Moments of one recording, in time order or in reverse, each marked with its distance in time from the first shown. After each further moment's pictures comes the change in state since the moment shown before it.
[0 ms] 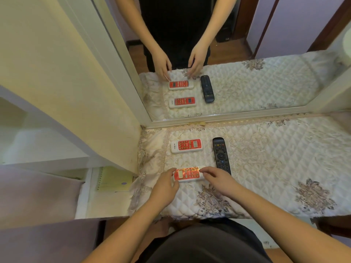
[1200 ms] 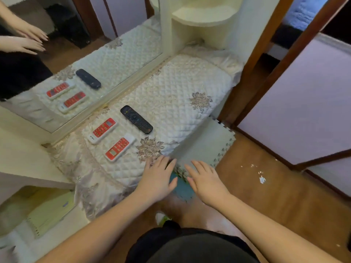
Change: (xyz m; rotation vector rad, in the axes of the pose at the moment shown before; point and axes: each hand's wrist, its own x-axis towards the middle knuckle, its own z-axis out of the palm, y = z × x) left_hand -0.136 0.030 0.068 0.951 -0.335 1.084; right_hand -0.255 0.065 0.162 -0.422 0.508 0.410
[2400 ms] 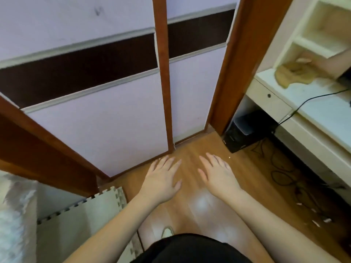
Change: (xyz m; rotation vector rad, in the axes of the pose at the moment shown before) left_hand 0.236 0.555 -0.041 0.222 -0.090 1.149; right_hand -0.295 0.414 -0.037 0.403 0.405 1.277
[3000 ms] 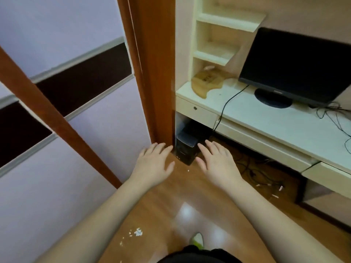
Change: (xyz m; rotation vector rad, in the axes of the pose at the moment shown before) left_hand 0.267 0.134 -0.088 0.034 -0.028 0.363; right_hand 0.071 0.179 -0.111 -0.022 0.261 0.486
